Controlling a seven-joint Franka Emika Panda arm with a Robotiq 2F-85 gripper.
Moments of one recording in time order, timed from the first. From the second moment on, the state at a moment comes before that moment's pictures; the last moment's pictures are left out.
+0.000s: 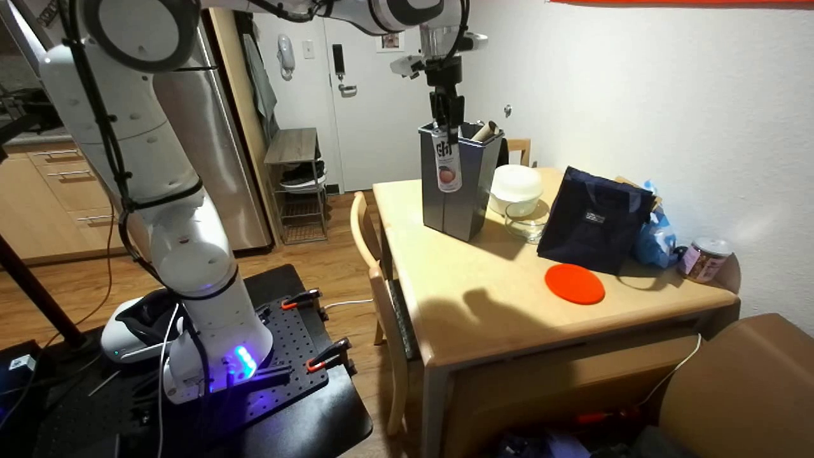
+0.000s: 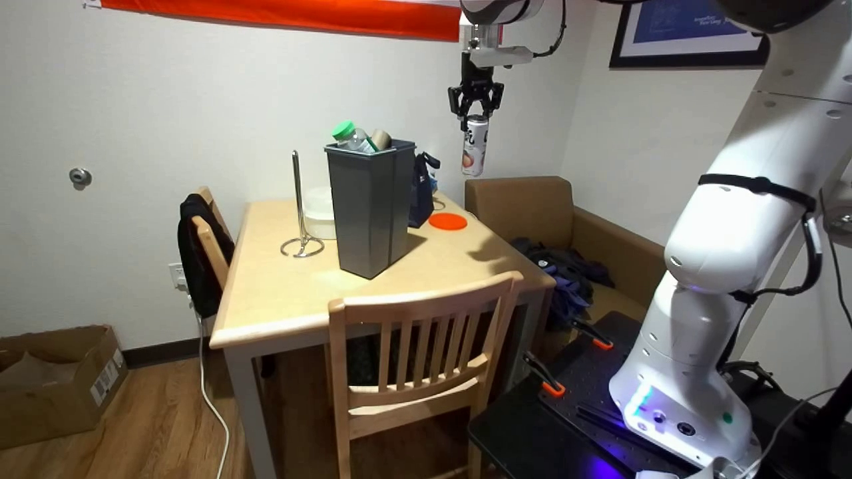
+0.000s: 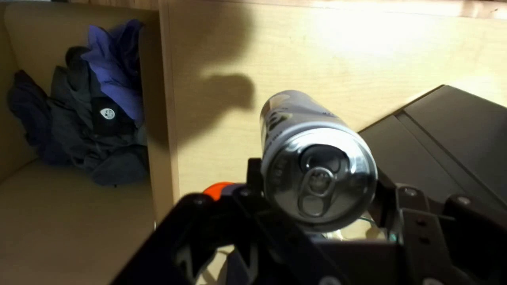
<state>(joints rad) 0.02 -0.09 -0.04 -1.81 -0.15 1.78 0.29</state>
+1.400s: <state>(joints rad) 0.06 0.05 0.05 -1.54 -0.10 1.68 0.13</state>
